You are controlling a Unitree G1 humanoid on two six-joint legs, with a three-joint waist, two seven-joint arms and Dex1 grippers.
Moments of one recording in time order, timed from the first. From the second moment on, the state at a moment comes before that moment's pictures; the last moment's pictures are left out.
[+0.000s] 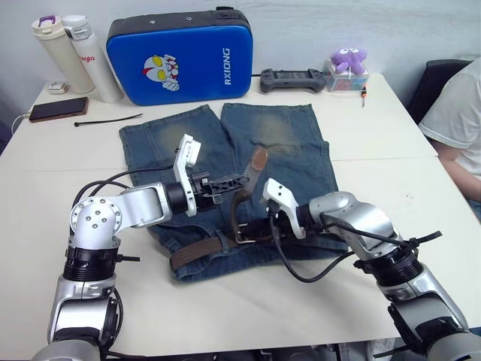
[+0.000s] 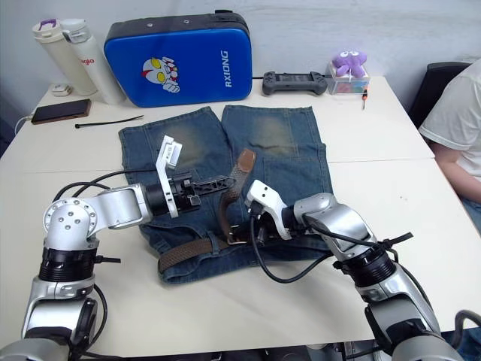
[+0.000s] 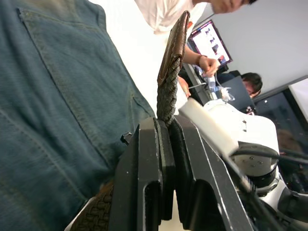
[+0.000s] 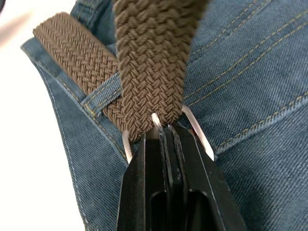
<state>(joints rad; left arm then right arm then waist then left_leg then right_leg) -0.64 0.51 0.07 -0.08 -1.58 1.16 0.07 -0.65 -0.53 0.42 -0.12 0.35 0.89 1.01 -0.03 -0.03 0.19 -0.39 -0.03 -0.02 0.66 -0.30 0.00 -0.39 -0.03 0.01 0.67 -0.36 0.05</state>
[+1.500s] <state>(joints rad) -1.26 -0.01 -0.07 1.03 -0.45 0.90 -0.77 -0.59 -0.56 0.47 -0.24 0.07 0.71 1.01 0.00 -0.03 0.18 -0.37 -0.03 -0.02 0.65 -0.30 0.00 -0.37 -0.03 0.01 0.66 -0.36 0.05</state>
